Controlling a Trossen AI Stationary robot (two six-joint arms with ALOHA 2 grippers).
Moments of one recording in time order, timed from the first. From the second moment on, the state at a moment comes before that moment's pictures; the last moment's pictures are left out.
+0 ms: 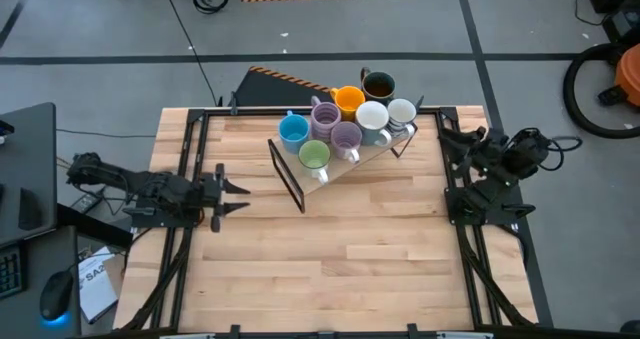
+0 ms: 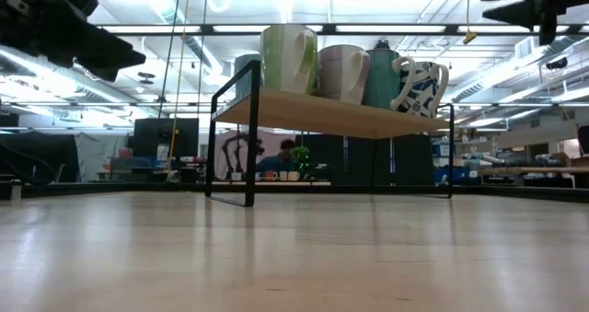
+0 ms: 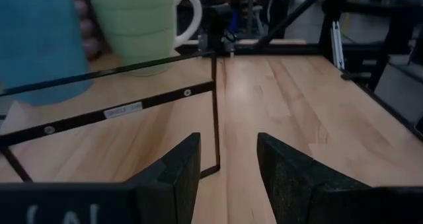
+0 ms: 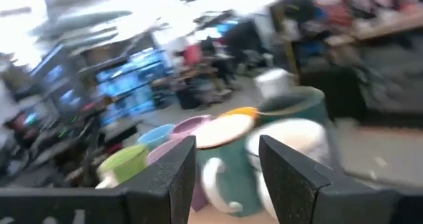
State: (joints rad) left arm -0.30 0.25 0.18 -0.11 -0.35 -0.05; right arm 0.69 0.01 0.37 0.10 1.31 -0.08
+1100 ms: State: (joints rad) left arm -0.28 0.00 0.15 -0.19 -0.32 -0.02; right arm 0.68 0.01 0.01 0.59 0.69 -0.26
